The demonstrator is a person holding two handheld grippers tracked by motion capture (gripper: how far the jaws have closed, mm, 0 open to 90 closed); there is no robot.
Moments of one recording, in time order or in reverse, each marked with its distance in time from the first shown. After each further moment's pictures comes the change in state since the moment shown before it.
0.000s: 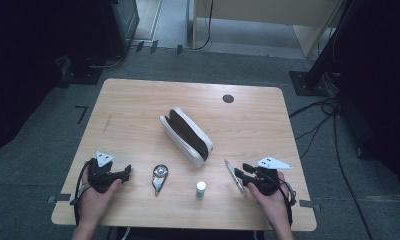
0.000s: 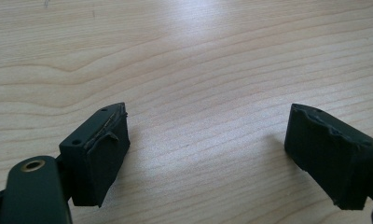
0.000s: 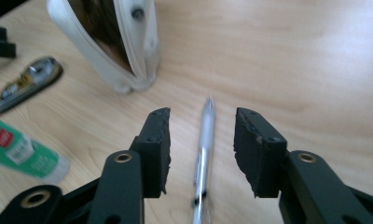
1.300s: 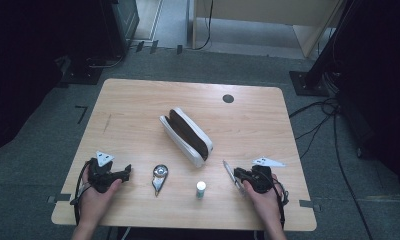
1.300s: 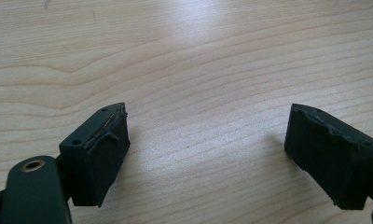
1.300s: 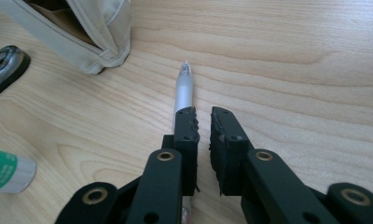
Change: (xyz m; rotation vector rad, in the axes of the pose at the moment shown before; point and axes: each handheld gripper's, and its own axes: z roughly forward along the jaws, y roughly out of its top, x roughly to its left) left arm 0.000 0.001 0.000 0.003 0.002 0.002; right arm -0.012 -0.013 0.028 0.062 0.006 0.129
